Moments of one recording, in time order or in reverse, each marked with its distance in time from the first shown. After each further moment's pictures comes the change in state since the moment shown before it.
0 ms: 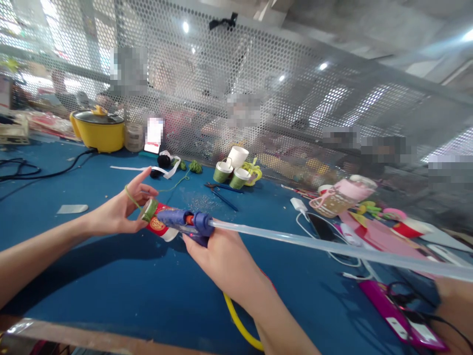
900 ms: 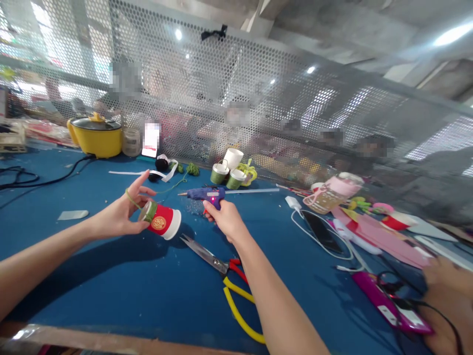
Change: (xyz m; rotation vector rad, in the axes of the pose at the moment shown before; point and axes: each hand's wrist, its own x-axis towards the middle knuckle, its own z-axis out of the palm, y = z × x) left_hand 0.001 -0.001 -0.001 0.093 0.031 -0.018; right_hand 0.056 0.066 0.023 0.331 0.095 0.335
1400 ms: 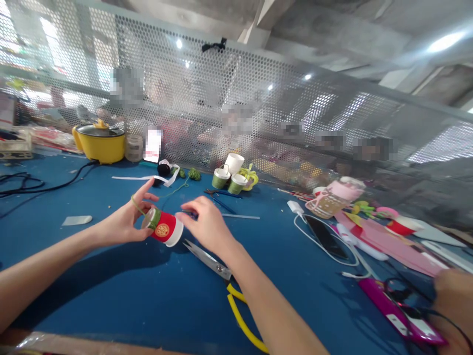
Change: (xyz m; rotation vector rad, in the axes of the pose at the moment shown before) left_hand -0.001 -0.001 0.003 0.005 0.009 -0.021; right_hand -0.018 -0.042 0.020 -0.243 -0.044 -0.455
